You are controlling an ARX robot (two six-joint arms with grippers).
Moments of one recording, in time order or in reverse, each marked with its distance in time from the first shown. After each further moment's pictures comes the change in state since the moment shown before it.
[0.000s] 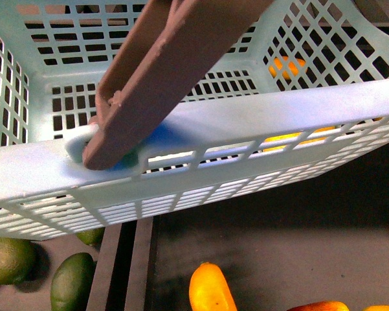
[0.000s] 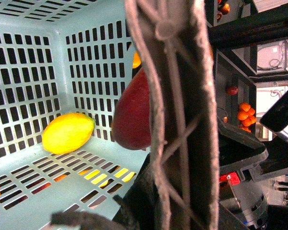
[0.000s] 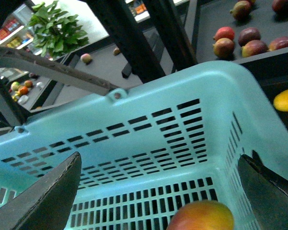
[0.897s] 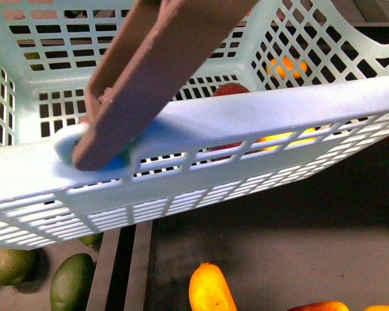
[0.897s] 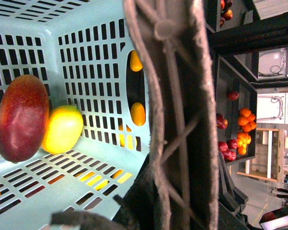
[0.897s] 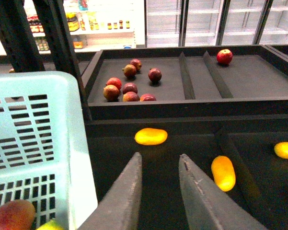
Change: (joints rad) left arm 0.003 0.000 -0.002 -0.001 -0.011 -0.017; right arm -0.230 -0.497 -0.506 0.149 0.169 -0.446
